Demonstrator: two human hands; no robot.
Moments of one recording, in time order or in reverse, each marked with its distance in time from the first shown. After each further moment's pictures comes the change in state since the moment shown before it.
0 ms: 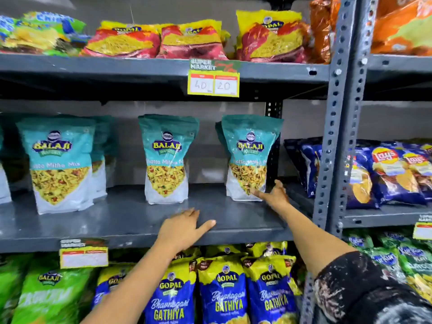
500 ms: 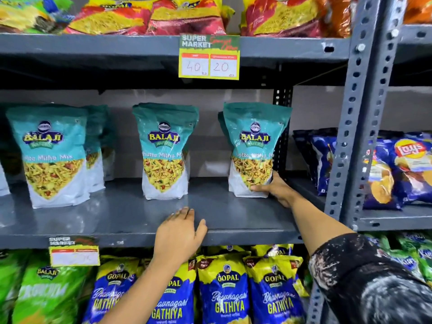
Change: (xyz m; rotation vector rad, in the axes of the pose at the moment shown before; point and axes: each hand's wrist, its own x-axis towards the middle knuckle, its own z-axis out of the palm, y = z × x) left_hand -0.008 0.014 0.023 0.110 0.349 -0.110; right_hand 0.057 0.012 0.007 0.323 -0.332 -0.100
